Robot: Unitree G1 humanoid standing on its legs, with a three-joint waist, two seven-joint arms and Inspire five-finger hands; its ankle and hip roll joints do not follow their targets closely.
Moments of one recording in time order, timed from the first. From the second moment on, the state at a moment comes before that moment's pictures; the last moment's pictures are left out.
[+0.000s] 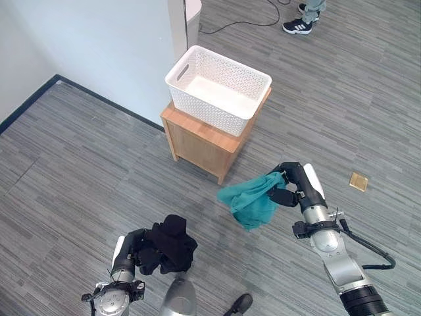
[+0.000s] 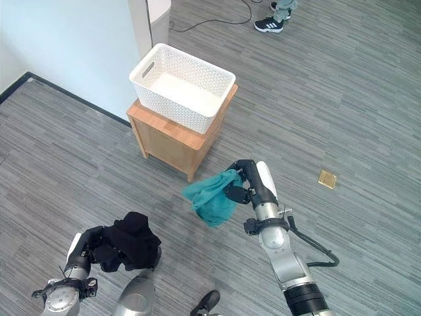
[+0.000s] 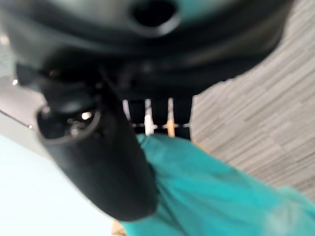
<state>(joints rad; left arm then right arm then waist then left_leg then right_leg) 0.25 0.22 0.05 0.34 -0.29 -0.08 0.17 -0.16 -0.42 0.15 0.26 -0.10 -0.06 -0.17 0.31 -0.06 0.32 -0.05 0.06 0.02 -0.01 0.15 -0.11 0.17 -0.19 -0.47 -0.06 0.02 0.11</state>
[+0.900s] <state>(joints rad) -0.06 0.40 0.03 0.14 -0.26 -0.11 0.35 -0.48 -0.66 0.24 0.09 -0.15 -0.02 -0.17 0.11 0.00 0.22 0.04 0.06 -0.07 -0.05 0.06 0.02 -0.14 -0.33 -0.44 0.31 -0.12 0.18</state>
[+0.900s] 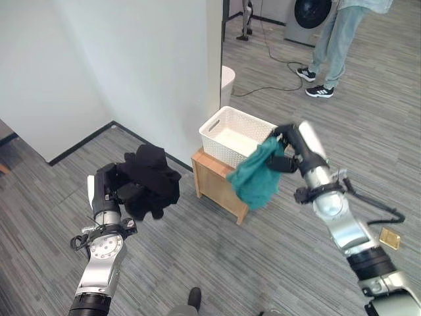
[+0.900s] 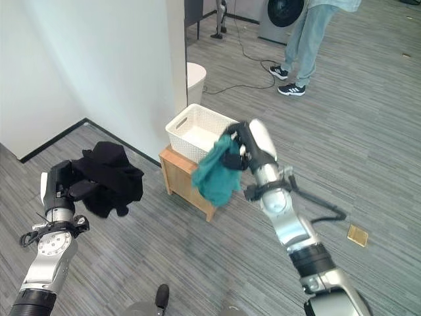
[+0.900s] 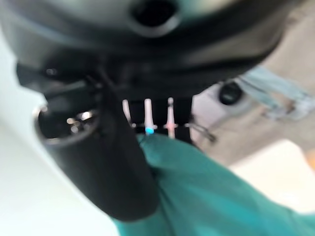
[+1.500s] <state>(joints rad) 0.19 0.34 0.05 0.15 -0.28 -0.13 0.28 -1.17 -0.98 0.43 0.30 0.01 -0.08 -0.31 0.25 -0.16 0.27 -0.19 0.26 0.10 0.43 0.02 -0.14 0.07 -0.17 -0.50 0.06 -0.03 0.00</state>
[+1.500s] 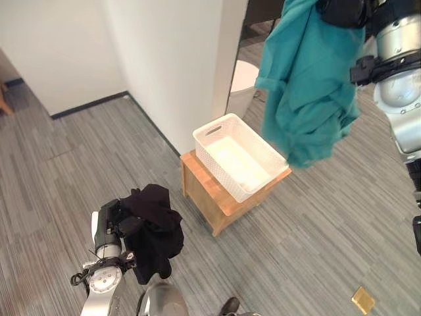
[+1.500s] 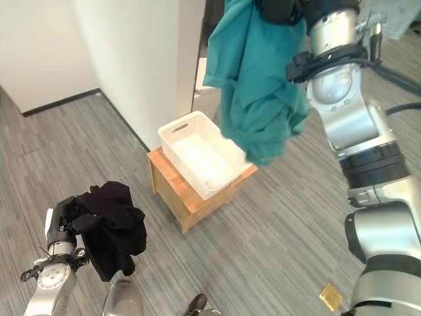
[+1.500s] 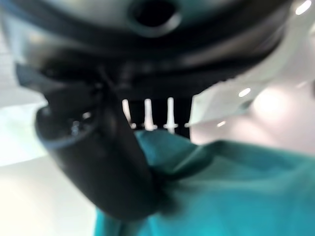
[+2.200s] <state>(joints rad) 0.20 0.44 0.05 0.19 -0.28 -0.12 0.25 -0.82 -0.95 0.31 0.38 -0.14 -0.05 -0.31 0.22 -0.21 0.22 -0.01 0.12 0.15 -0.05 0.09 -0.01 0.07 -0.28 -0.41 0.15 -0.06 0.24</state>
